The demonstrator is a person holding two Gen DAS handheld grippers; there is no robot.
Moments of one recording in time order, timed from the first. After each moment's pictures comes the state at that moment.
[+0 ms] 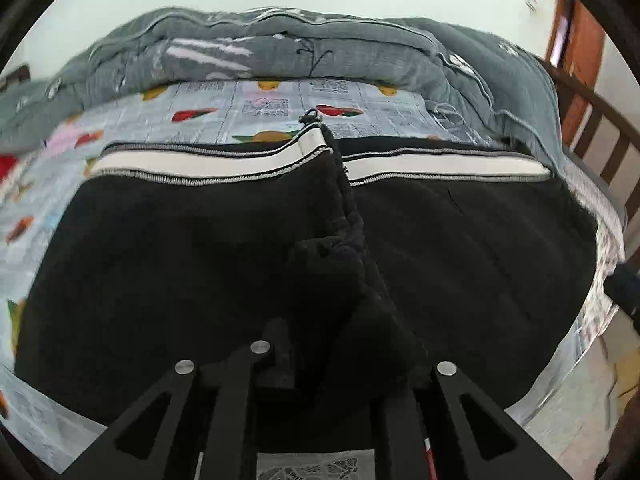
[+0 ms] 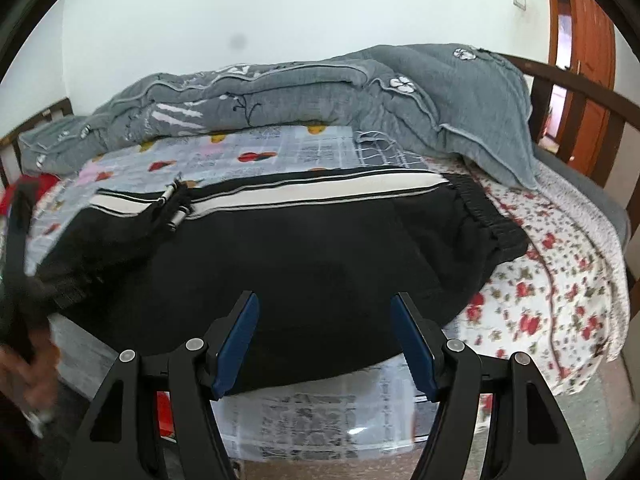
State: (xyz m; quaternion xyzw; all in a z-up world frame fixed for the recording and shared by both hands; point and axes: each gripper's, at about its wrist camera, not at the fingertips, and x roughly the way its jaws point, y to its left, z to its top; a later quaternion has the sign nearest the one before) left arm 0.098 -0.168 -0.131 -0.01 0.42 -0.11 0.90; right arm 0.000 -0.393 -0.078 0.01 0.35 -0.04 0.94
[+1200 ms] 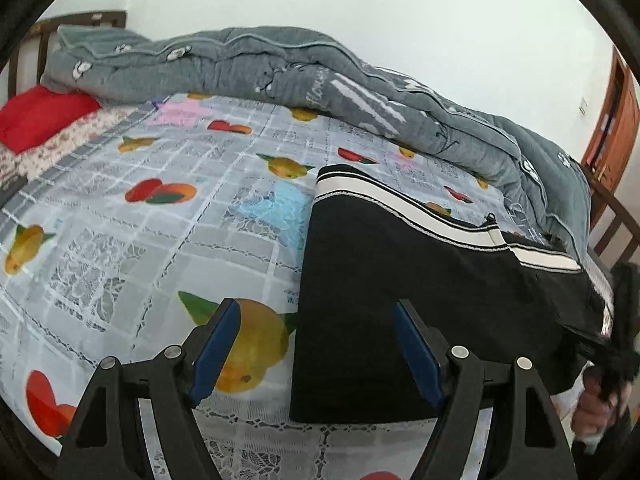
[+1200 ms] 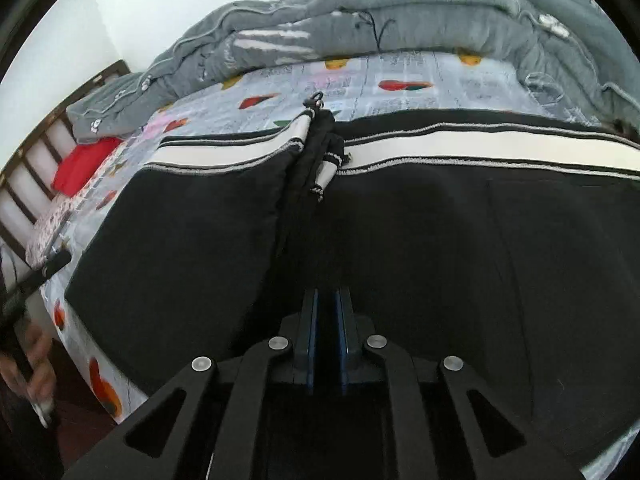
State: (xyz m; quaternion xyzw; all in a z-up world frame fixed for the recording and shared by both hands) left arm 0.077 0.061 -0.132 -0.14 0.35 -0.04 0.92; right arm 0.105 -0.265 -0.145 0.04 0.44 0.11 0.89
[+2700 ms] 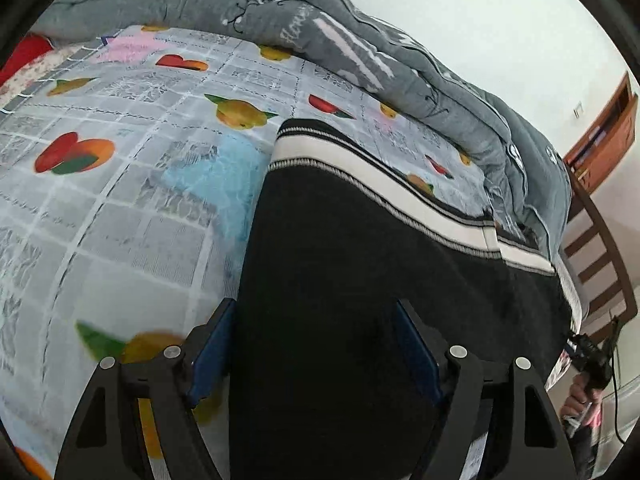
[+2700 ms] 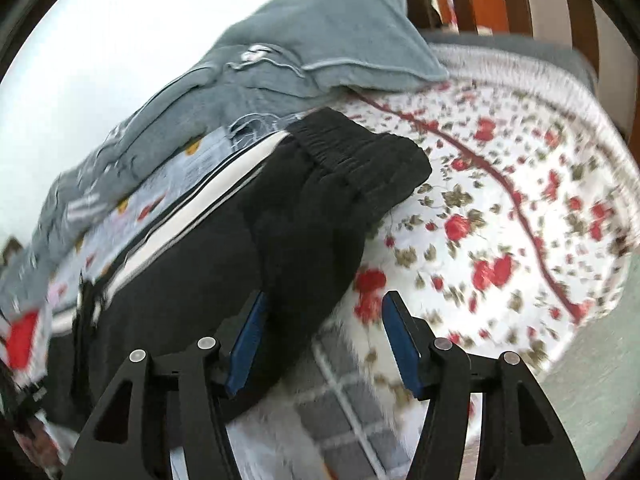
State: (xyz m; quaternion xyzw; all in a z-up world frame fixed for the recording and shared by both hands) left arm 0.149 0.045 -0.155 -0.20 0.44 -0.12 0.87; right arm 0.033 -0.532 -0.122 0.23 0.37 -0.14 0.89
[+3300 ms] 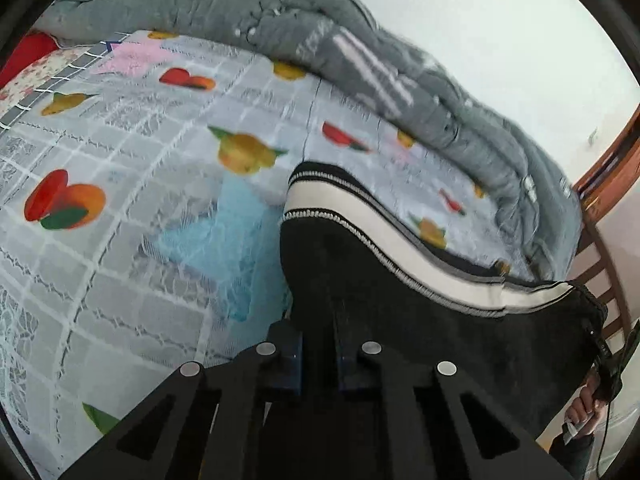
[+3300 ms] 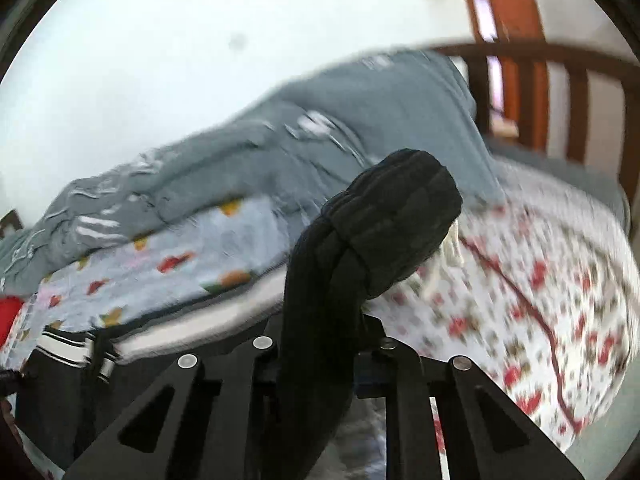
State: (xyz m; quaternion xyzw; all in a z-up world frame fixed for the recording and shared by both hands) left arm 0.185 0.054 -0.134 -0.24 0.43 -0.10 0.87; right arm 0.100 -0.468 -0.046 0.10 0.26 -0.14 0.95
